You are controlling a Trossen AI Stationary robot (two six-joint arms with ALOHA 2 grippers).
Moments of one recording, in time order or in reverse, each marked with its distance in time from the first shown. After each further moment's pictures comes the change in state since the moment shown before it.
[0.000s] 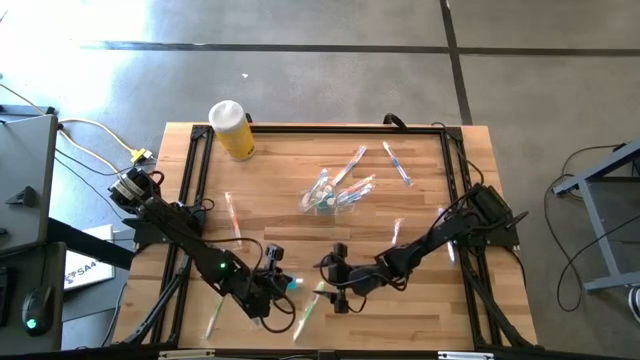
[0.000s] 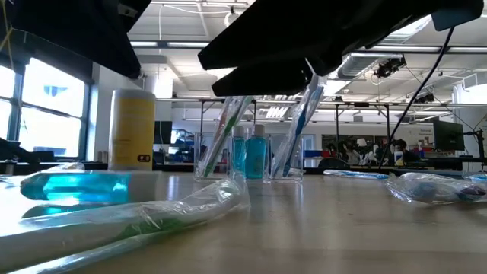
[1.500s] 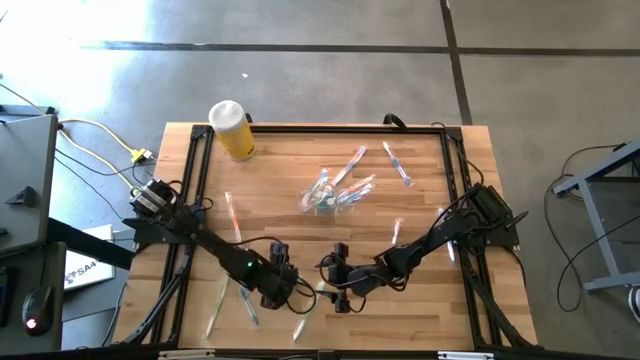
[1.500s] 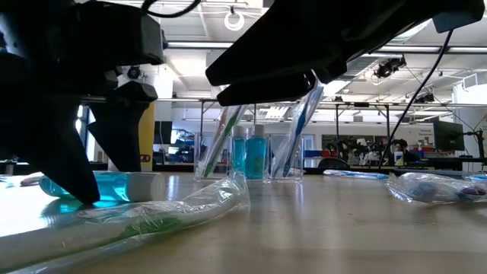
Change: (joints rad) left arm 0.132 0.216 -0.008 -0.044 0.225 -0.190; right arm 0.000 0.000 0.000 -0.044 -0.005 0.003
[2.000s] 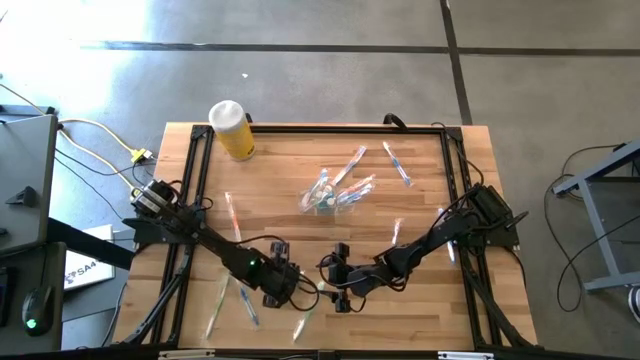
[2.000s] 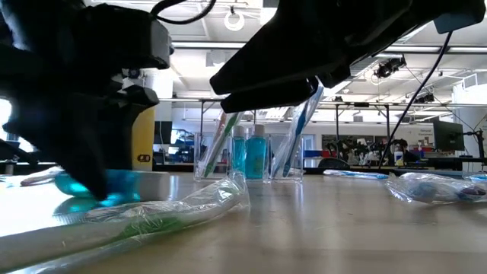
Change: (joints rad) left arm 0.023 0.015 -0.002 -0.034 0.036 -0.036; right arm -0.001 0.000 0.000 -0.026 -0.001 0.025
